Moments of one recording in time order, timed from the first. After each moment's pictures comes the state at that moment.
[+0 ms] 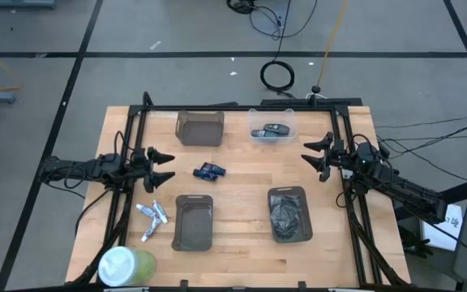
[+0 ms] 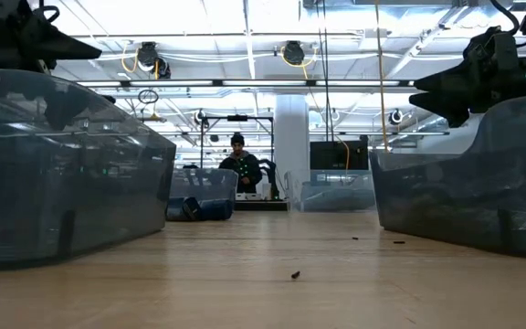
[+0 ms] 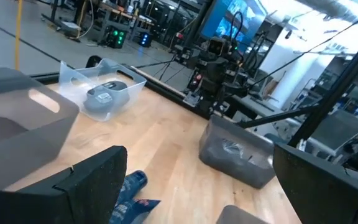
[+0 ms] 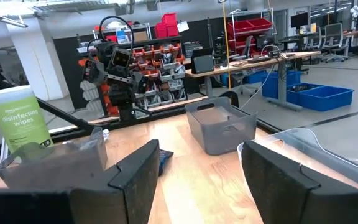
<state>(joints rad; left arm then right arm) -0.11 0.01 0.07 -0.06 -0.26 -0.45 -0.50 0.02 0.02 0.07 -0.26 0.17</state>
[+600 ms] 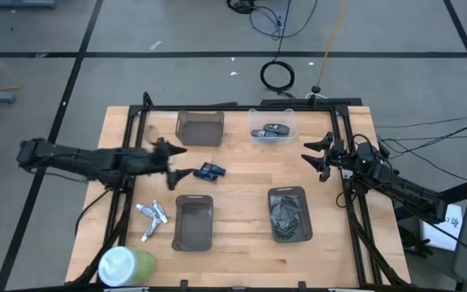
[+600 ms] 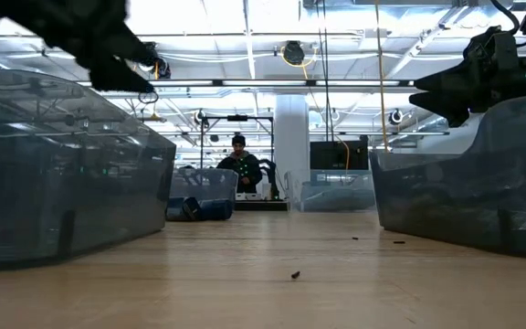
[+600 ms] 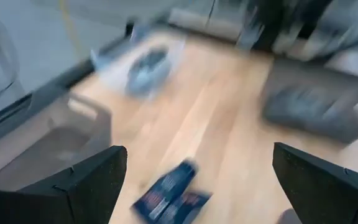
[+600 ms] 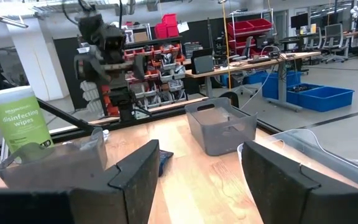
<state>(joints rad) -0.08 0.79 0.53 -0.17 -0.36 -0.29 -0.50 0.02 0.01 0.08 -0.26 0.17</state>
